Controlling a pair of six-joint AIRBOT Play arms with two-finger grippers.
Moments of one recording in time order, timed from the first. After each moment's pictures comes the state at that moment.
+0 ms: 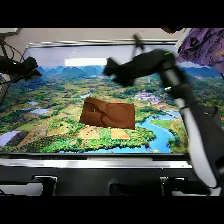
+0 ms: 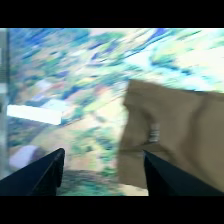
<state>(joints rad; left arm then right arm) 0.12 -1.55 1.88 1.25 -1.40 -1.80 0.34 -1.53 1.82 2.08 -1.14 -1.12</state>
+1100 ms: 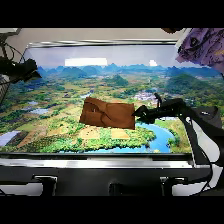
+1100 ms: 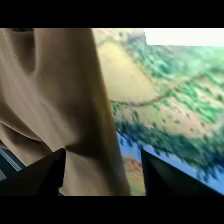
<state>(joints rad) 0.13 -1.55 1.88 1.25 -1.43 -1.74 -0.03 -1.67 1.02 2.60 -1.07 -1.95</state>
